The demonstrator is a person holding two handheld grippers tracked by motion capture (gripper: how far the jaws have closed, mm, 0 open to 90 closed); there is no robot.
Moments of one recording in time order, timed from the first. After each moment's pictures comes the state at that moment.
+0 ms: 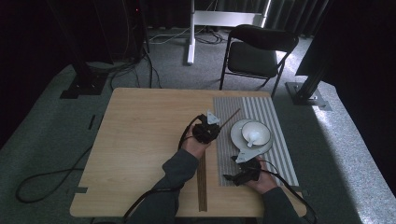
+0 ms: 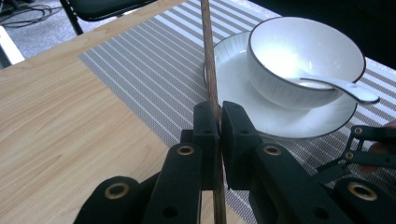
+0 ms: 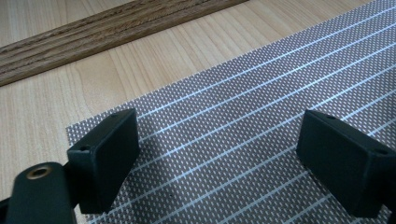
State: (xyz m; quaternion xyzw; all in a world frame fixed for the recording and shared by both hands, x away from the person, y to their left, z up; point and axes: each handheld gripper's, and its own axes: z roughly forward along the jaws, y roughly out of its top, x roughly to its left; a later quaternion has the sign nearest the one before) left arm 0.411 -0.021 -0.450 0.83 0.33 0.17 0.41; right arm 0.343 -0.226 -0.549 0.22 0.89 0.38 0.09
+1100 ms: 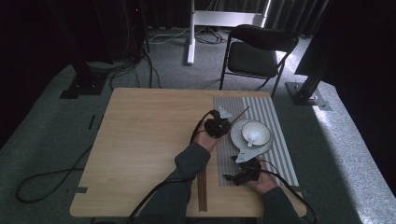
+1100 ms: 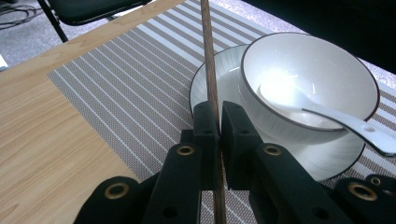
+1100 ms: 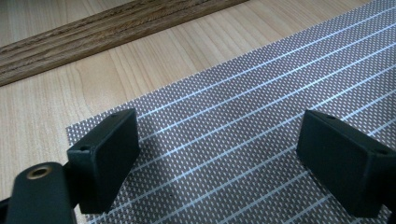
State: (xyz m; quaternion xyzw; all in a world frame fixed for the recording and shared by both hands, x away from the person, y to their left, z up) left arm 0.439 -0.060 -0.456 0.84 0.32 0.16 0.41; right arm 0.342 -0.226 -0.549 0.22 0.89 0.38 0.09
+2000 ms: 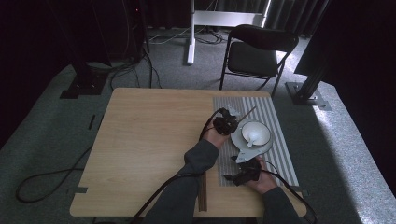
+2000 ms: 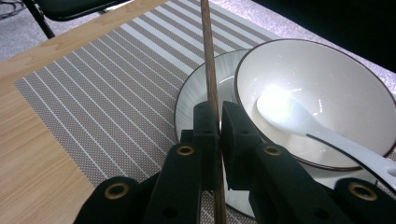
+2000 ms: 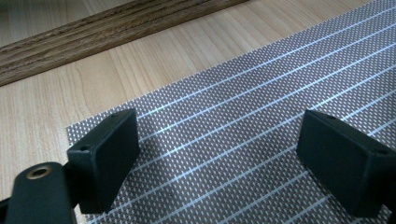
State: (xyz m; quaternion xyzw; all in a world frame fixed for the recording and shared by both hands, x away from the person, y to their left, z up) left arm 0.458 -0.093 -0.468 0.84 0.32 0.15 0.40; right arm 0.343 -0.226 -0.549 0.22 0.89 0.38 0.09
